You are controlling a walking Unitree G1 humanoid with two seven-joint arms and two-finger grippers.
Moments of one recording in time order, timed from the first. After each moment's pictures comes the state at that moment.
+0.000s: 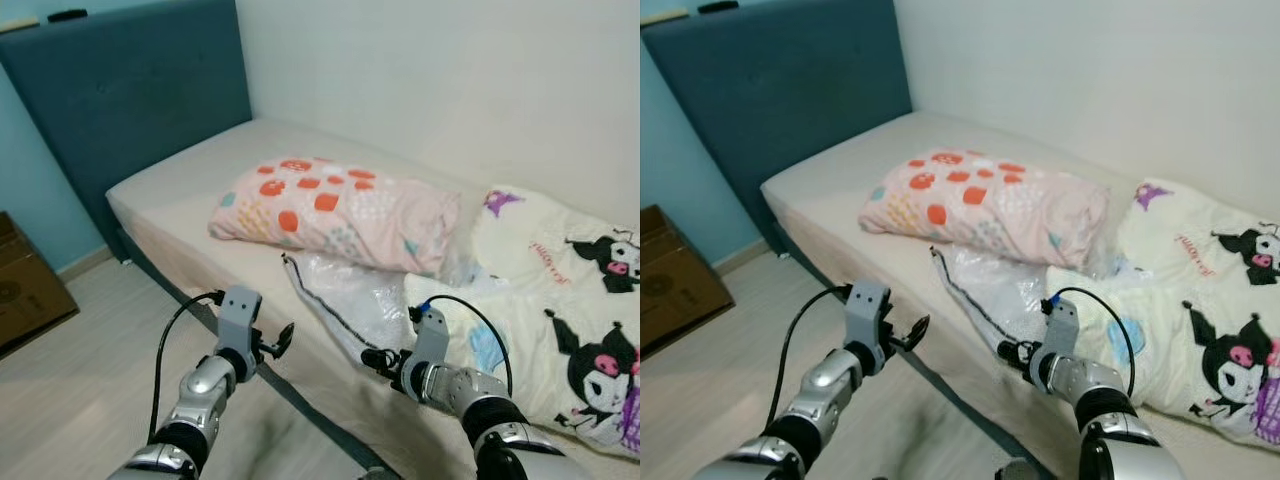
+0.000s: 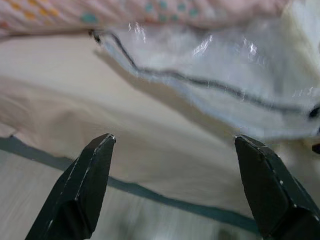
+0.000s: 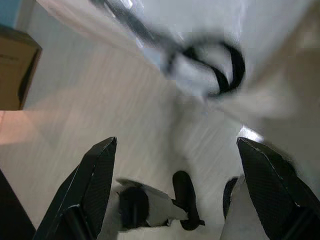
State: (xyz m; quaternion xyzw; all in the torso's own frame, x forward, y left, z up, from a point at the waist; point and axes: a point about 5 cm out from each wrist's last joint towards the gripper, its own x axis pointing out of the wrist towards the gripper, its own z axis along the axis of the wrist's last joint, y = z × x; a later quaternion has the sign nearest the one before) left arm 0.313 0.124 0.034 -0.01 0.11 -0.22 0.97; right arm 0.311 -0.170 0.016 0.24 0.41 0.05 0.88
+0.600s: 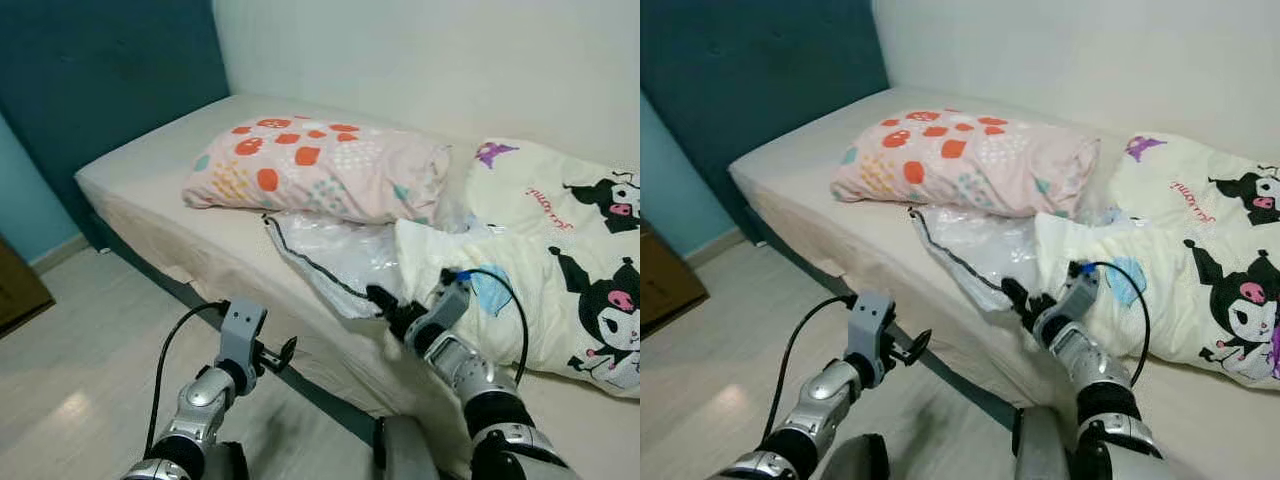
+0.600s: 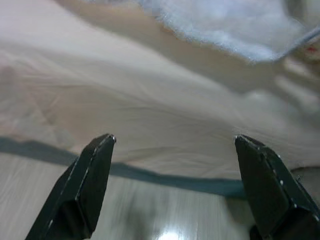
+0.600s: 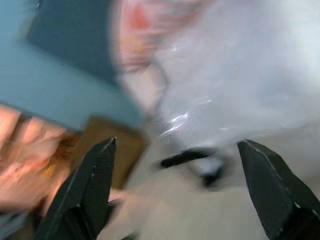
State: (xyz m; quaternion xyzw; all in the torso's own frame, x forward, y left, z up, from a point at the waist) left arm 0.303 0.125 0.026 0.01 0.11 -0.23 0.97; right arm 0.328 -0.164 0.087 0.38 0.13 0.22 0.89
